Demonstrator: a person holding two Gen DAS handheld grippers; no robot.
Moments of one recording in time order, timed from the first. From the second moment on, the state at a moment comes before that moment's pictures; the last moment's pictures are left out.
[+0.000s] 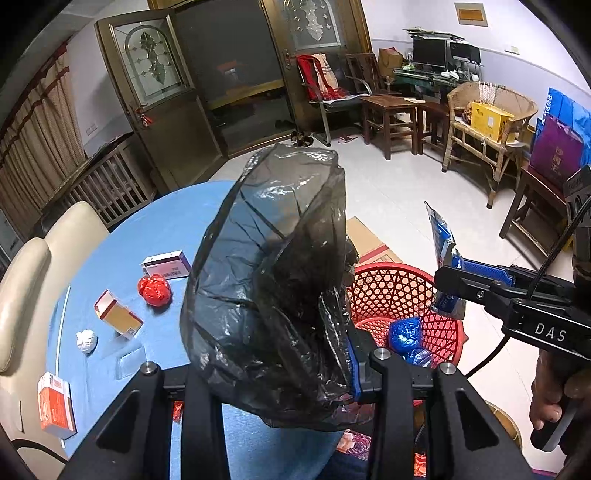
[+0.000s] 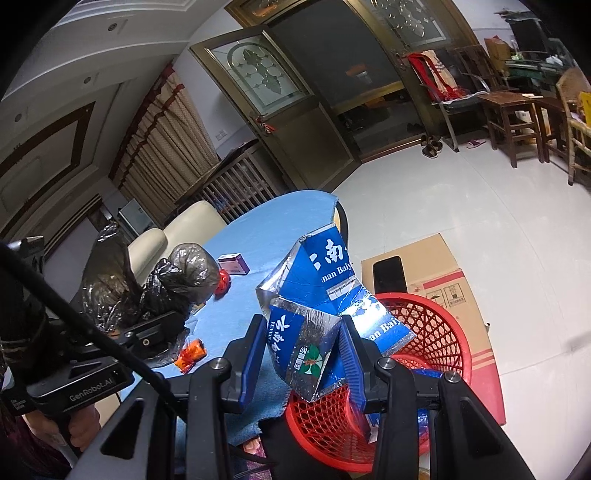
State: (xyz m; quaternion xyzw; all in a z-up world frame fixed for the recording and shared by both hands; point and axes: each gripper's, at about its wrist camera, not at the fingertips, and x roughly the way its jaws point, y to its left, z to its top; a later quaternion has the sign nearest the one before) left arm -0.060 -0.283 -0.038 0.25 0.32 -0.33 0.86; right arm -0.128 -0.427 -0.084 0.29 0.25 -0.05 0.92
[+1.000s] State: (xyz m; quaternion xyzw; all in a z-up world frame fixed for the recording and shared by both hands) left arm -0.045 -0.314 -0.093 0.23 0.42 -0.39 0.79; right arm -0.122 -0.476 -0.147 0.43 0.29 -0.05 0.85
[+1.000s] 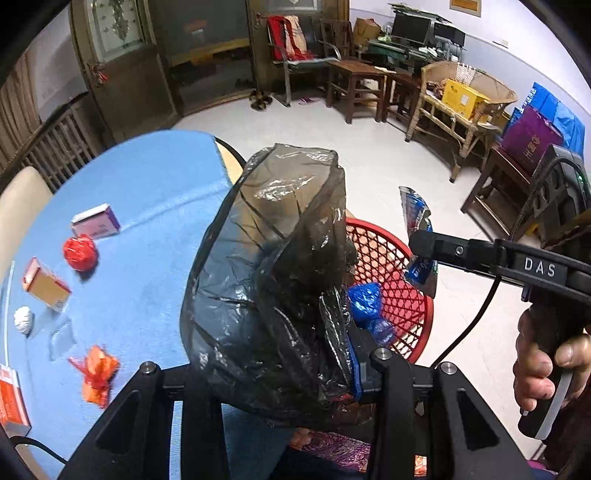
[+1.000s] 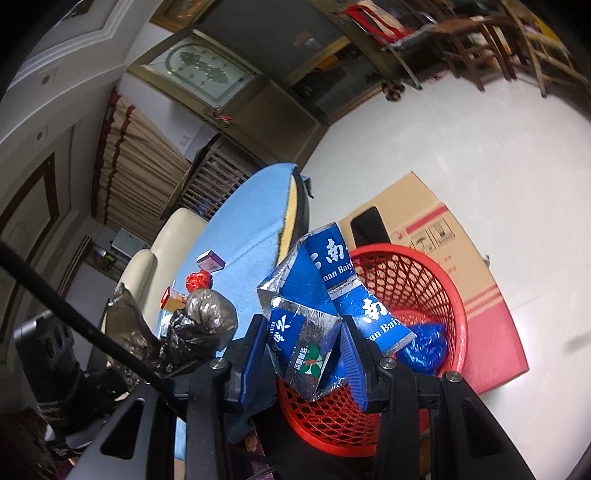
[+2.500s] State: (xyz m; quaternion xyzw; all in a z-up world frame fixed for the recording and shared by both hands) left arm -0.041 -0.223 -0.022 0.22 0.29 -0.22 0.91; right arm -0.095 -0.413 -0.117 0.37 0.33 -0.02 0.87
